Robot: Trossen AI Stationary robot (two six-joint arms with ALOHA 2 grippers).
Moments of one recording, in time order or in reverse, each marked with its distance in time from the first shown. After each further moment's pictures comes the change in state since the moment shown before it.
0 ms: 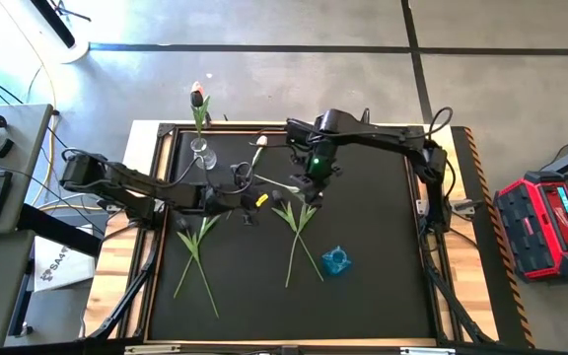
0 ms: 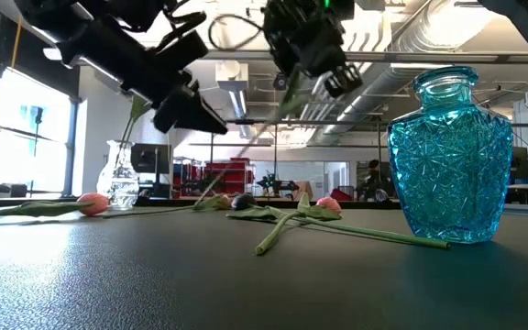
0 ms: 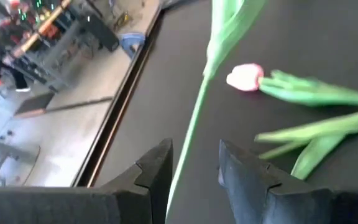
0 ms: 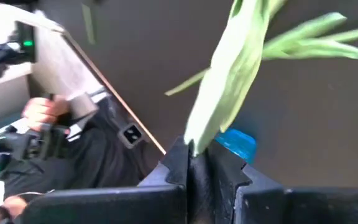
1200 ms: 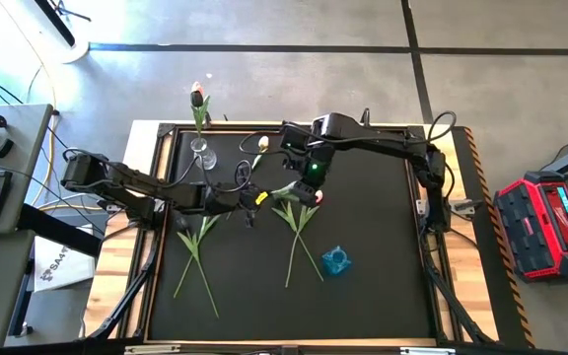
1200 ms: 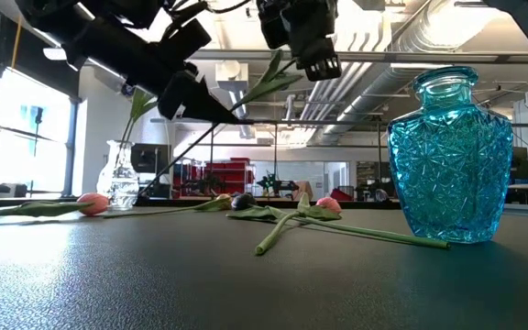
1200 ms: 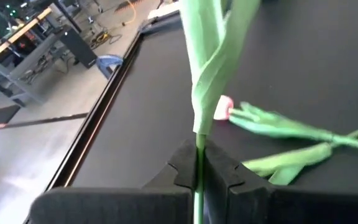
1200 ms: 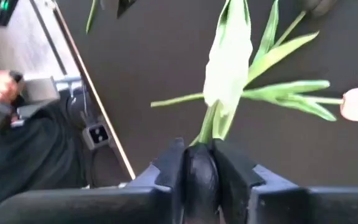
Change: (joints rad) left arm 0.011 0.007 0.000 0.075 0.130 -0.050; right arm 0.063 0.002 0.111 -0.016 0.144 -0.218
